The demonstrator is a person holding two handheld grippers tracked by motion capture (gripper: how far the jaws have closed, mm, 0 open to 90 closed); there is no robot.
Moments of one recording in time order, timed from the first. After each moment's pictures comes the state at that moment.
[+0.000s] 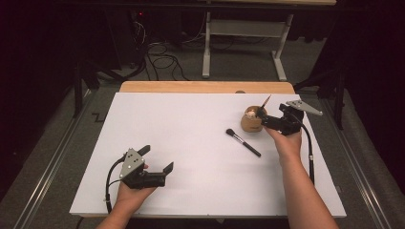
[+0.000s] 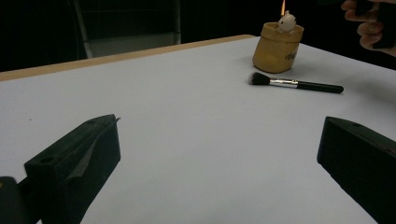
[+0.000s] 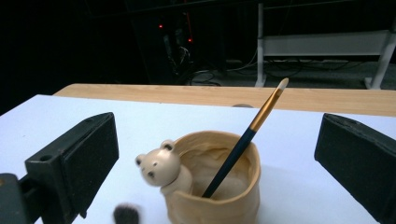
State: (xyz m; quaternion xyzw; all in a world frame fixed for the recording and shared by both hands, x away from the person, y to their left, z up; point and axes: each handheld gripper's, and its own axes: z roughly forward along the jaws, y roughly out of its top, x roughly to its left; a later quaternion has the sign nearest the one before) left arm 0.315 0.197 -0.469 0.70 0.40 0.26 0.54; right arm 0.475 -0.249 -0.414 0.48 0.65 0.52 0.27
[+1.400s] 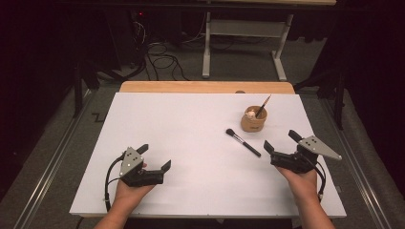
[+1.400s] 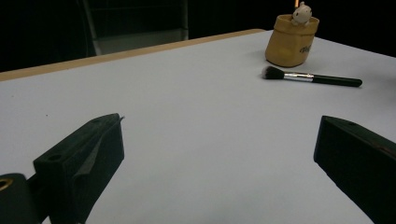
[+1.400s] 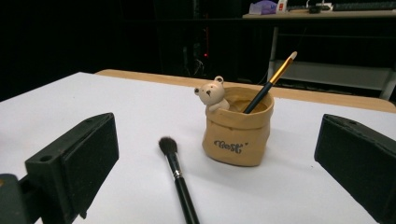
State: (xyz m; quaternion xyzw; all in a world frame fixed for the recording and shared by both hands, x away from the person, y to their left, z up) left arm 0.320 0.204 -0.473 0.69 0.40 0.27 0.53; right arm 0.365 -0.268 -0.428 0.41 0.67 0.54 0.30
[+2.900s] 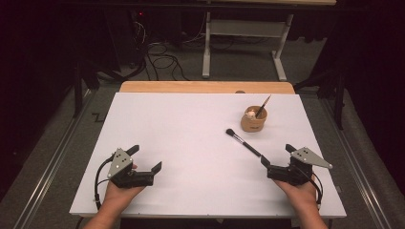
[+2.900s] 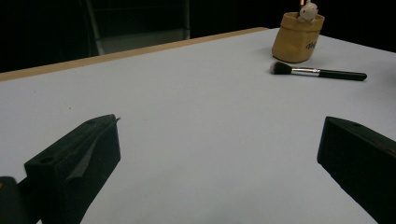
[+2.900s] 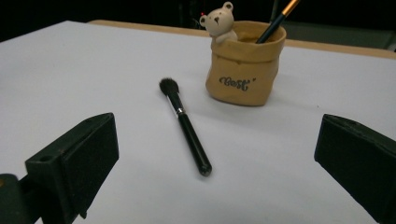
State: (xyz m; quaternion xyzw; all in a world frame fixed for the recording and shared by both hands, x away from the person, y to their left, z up) left arm 0.314 0.227 -0.474 0.70 0.40 0.27 0.53; right arm 0.349 -0.263 -0.454 0.44 0.71 0.47 0.28
